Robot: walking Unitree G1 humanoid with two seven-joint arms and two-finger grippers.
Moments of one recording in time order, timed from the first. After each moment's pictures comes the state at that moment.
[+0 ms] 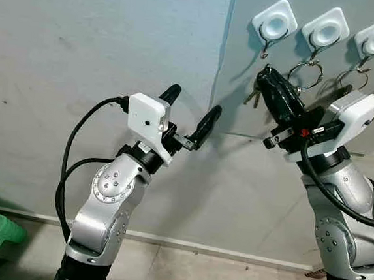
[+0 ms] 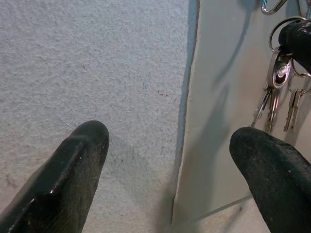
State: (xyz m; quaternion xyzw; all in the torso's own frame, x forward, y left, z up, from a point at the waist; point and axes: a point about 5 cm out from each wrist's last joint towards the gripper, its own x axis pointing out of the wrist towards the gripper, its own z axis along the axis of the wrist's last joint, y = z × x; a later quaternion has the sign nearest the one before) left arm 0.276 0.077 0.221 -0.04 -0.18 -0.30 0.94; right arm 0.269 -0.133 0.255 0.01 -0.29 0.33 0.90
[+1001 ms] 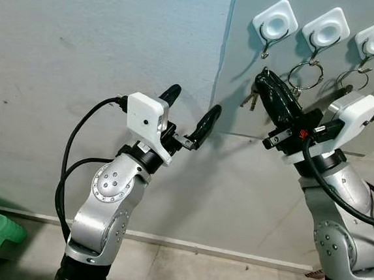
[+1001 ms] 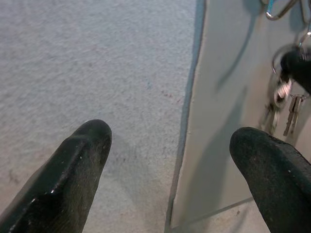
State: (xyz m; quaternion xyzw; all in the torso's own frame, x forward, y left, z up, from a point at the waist) left arm 0.277 0.081 0.219 -0.06 -0.17 -0.29 0.94; right arm 0.267 -0.138 0.244 0.05 -0.26 0.28 0.92
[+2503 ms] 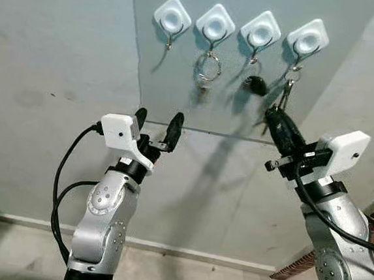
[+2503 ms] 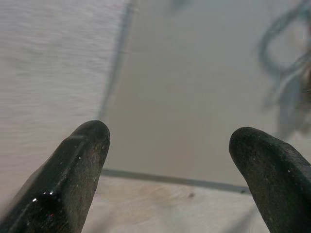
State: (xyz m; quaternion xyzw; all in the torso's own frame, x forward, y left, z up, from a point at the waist) left arm 0.285 0.110 0.178 -0.13 -0.12 -0.16 0.97; right arm 0.259 -0.147 0.207 0.03 -0.20 0.25 0.95
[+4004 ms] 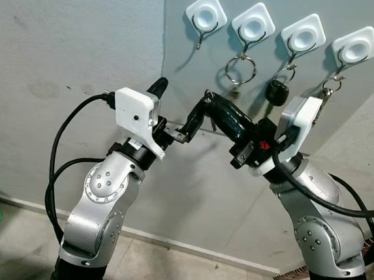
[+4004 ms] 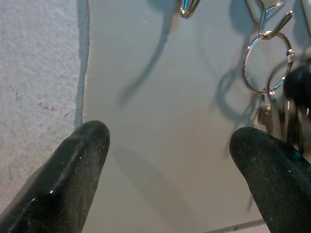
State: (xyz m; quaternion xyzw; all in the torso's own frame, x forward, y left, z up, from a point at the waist) left arm 0.273 0.089 0.230 -0.04 -0.19 -0.26 0.95; right arm 0.268 -0.090 0.248 0.10 -0.22 0.48 0.84
